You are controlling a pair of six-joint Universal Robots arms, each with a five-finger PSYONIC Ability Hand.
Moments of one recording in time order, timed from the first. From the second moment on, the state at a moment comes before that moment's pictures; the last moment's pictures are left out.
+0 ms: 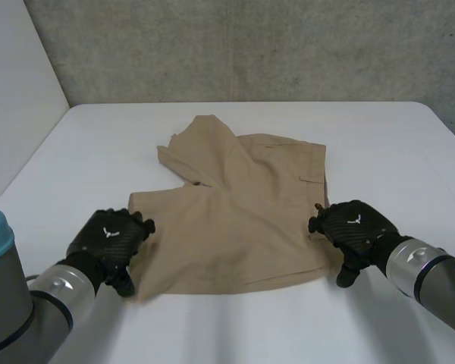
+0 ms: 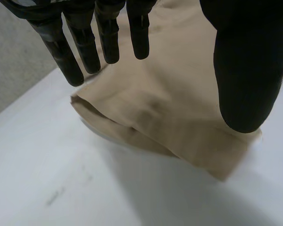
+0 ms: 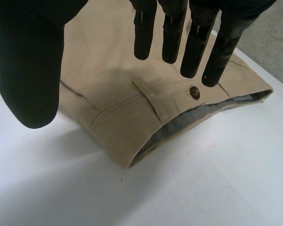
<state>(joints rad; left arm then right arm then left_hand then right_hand) 4.33 -1.67 -2.01 3.26 -1.51 3.56 1.79 -1.29 1.85 -0.02 1.16 2.57 0.35 0.35 0.36 0.36 0.19 0.35 0.40 0.40 0.42 0.25</state>
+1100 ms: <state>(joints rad) 4.21 -1.41 -2.02 3.07 -1.66 3.60 1.79 -1.47 1.82 0.41 1.19 2.29 1.11 1.19 1.19 1.20 0.99 0.93 1.18 1.18 1.19 0.98</state>
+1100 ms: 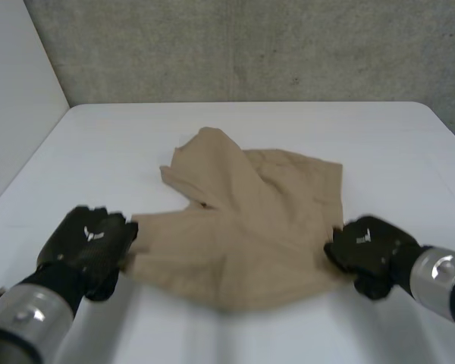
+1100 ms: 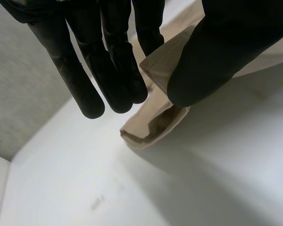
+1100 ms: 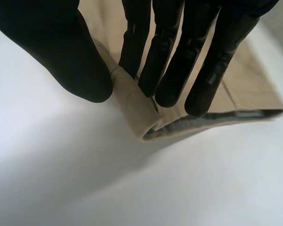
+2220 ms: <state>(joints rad) 3.94 -2.57 -0.67 3.11 -1.60 3.24 1.84 -0.93 1.16 0.08 1.31 3.01 0.19 0.21 0.22 0.21 0.05 0.21 0.23 0.22 0.25 0.08</state>
